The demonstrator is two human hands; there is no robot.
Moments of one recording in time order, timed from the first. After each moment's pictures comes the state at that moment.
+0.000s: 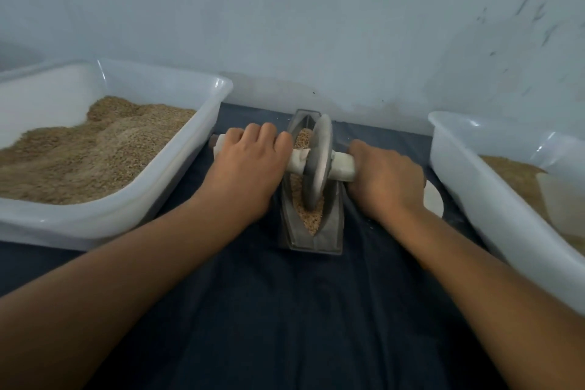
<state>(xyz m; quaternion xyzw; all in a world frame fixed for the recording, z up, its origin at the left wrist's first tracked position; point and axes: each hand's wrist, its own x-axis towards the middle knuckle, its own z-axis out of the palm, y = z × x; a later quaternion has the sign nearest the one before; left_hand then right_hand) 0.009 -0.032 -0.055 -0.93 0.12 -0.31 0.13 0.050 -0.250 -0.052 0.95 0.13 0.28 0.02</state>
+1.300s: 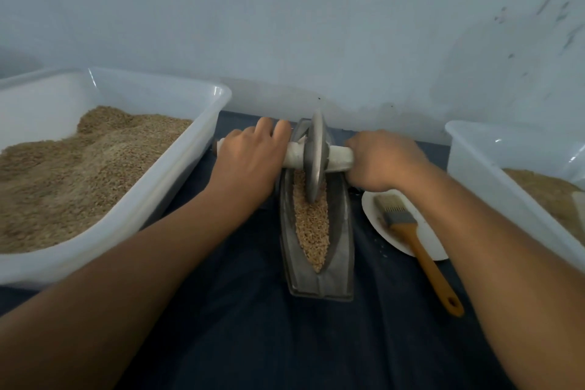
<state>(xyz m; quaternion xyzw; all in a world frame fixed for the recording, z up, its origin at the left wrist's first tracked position) 0.075 -0.028 -0.054 -0.94 0.06 -0.32 0.07 0.132 -0.239 -0.012 0.98 0.18 0.05 0.06</state>
